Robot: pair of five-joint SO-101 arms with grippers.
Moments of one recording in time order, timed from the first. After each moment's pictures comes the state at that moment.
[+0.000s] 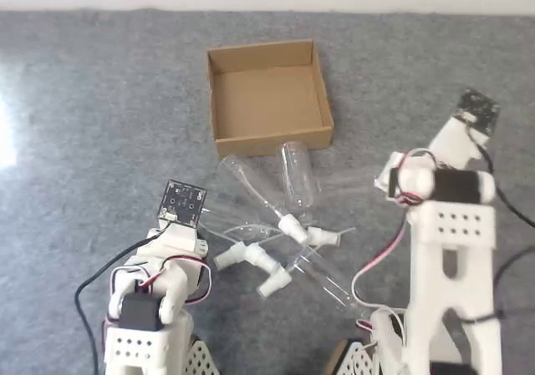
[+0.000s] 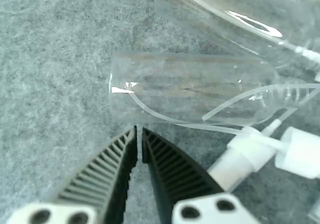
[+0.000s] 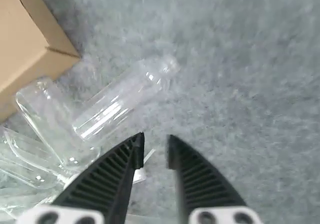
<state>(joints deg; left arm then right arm) -0.6 -103.3 97.1 72.2 -5.2 0.0 -33.3 31.9 78.3 -28.0</state>
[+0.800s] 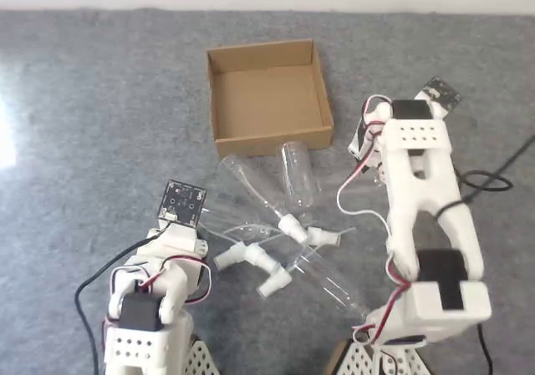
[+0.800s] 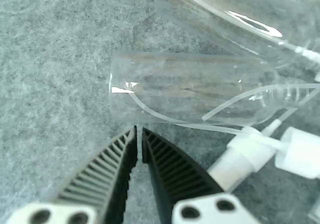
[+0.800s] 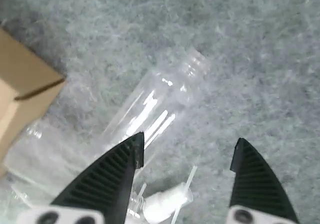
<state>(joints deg) -0.6 -103.3 97.1 72.2 -5.2 -5.1 5.5 8.4 78.2 -46.3</state>
